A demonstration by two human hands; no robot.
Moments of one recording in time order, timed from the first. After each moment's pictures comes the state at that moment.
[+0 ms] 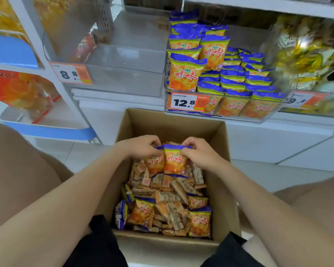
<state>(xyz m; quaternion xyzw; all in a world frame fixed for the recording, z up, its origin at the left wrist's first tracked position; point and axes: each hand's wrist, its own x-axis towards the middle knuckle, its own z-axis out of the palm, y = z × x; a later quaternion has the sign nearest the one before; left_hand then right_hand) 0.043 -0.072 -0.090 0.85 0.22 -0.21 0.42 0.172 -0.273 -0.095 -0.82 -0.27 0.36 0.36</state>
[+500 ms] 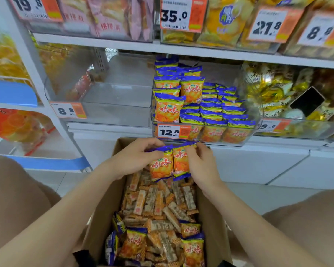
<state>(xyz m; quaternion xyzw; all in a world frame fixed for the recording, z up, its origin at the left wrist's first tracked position) 0.041 -0.107 0.011 0.80 0.16 -0.01 0.57 0.160 -0.284 -0.028 -0.81 -0.16 0.14 0.54</state>
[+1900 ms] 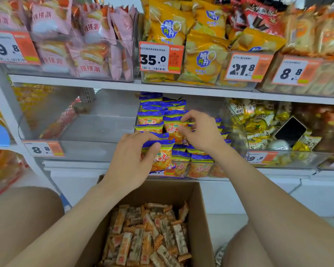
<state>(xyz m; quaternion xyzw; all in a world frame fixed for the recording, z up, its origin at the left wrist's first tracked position) 0.109 -0.111 0.065 0.90 0.15 0.31 0.28 0.316 -0.232 0.081 -0.86 -0.38 -0.05 0.33</state>
